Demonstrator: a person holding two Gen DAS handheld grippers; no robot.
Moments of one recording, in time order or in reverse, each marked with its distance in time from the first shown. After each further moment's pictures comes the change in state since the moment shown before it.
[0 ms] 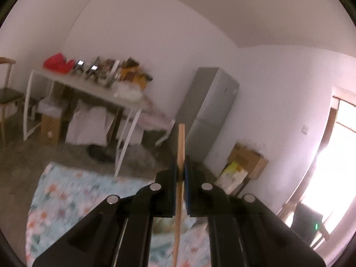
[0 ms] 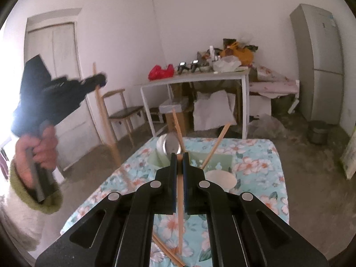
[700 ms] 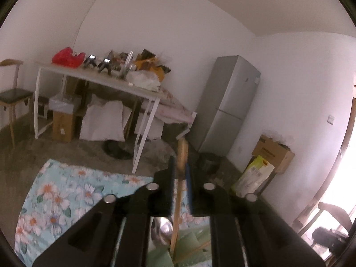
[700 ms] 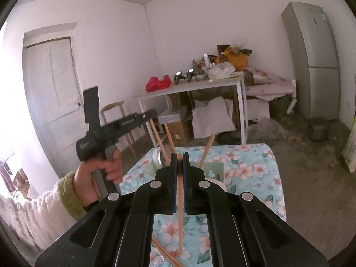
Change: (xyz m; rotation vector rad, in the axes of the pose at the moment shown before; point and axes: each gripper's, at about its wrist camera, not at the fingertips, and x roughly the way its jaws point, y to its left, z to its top) left arm 0.105 0.037 -0.045 0.026 0.066 0.167; right arm -0.021 -0.017 0.009 0.053 -0.054 0.009
